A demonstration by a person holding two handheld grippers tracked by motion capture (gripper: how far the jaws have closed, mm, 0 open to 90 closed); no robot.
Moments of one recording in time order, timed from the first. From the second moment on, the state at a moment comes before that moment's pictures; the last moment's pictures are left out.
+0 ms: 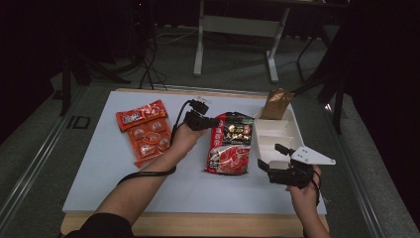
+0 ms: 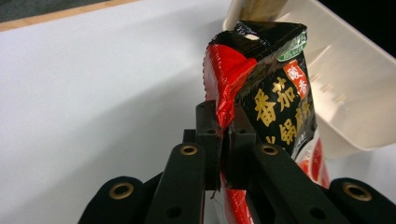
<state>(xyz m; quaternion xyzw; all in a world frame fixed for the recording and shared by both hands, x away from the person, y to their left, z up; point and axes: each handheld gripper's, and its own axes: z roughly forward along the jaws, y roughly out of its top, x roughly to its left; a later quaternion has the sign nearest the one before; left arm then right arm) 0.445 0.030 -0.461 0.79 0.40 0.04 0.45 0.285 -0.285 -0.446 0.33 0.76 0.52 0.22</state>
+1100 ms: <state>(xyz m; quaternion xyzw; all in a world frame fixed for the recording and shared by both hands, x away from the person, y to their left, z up) 0.390 0.043 -0.405 0.77 0.32 0.04 0.55 0.287 -0.286 -0.420 0.35 0.75 0.53 0.19</state>
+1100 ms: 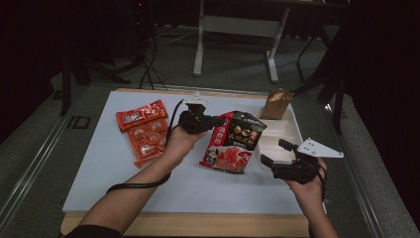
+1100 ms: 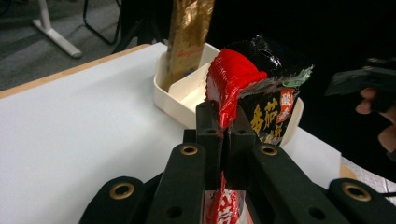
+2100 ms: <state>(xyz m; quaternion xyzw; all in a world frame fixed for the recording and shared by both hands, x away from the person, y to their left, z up) 0.370 0.048 -0.387 0.75 0.27 0.00 0.60 0.326 -0.257 -0.392 0.33 0.76 0.55 0.09</state>
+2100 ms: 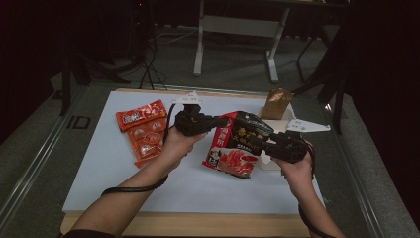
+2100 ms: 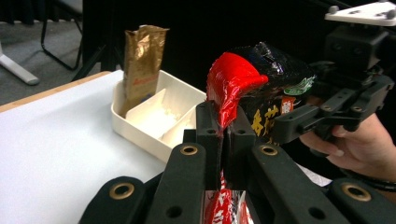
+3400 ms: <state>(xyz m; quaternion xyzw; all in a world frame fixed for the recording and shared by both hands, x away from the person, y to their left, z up) 0.366 0.067 -0.405 0.76 0.24 -0.01 0.60 0.345 -0.277 -0.356 0.31 0.76 0.56 0.11</state>
